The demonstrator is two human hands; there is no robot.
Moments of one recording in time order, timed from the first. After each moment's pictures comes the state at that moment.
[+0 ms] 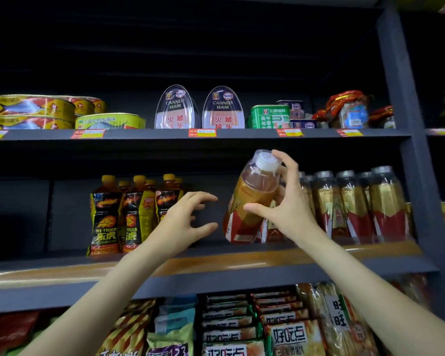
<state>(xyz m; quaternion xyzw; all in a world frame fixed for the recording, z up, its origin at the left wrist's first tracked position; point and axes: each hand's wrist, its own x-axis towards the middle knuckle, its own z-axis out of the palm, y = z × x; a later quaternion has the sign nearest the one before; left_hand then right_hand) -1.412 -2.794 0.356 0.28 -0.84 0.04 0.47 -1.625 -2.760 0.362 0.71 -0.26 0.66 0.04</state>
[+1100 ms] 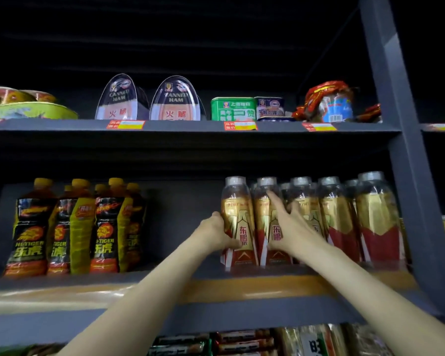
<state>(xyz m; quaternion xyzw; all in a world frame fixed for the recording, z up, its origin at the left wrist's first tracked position) -1.587 -2.866 0.371 0.51 -0.77 -0.11 0.37 -1.754 -2.835 0.360 0.68 -0.63 0.36 0.13</state>
